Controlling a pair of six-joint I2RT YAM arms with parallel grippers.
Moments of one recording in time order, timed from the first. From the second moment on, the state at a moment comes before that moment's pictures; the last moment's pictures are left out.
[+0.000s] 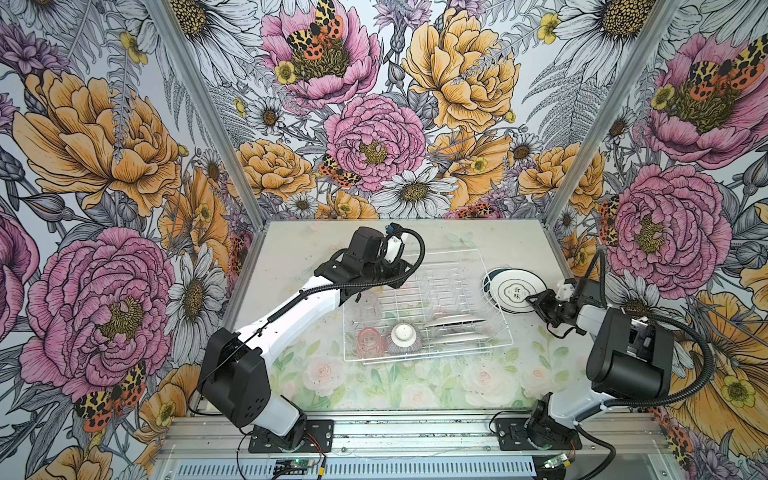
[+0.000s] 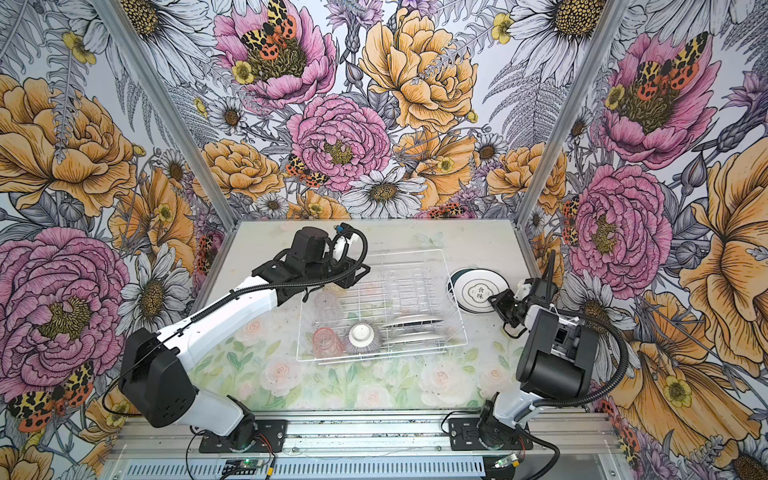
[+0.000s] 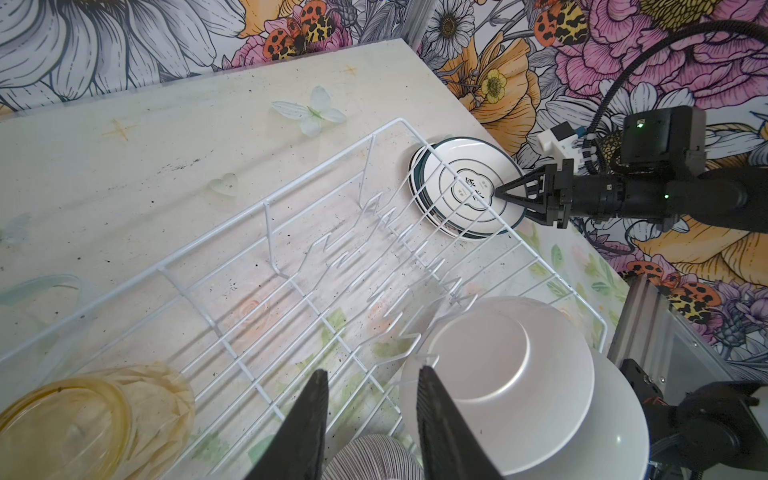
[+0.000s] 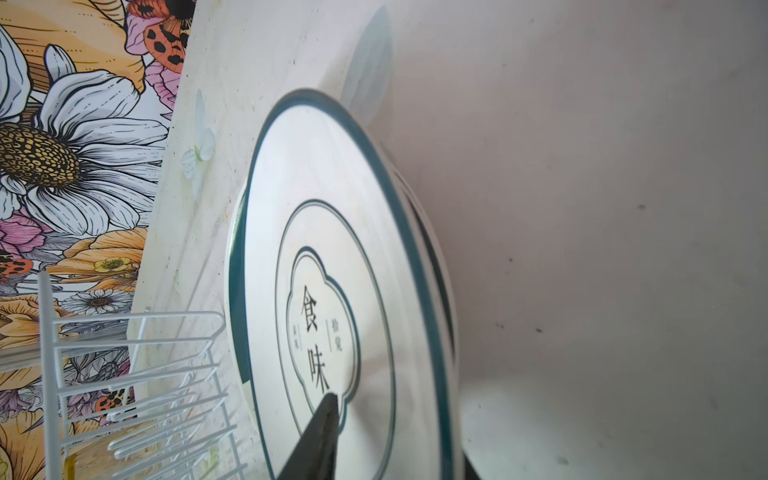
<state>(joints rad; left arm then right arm) -0.59 1.50 1.27 -0.36 0.30 -0.19 -0.50 1.59 0.72 -0.12 -0.60 0.43</state>
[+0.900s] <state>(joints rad) -0.57 1.50 1.22 -0.36 0.30 -0.18 -0.45 1.51 0.79 -0.35 -0.47 0.36</state>
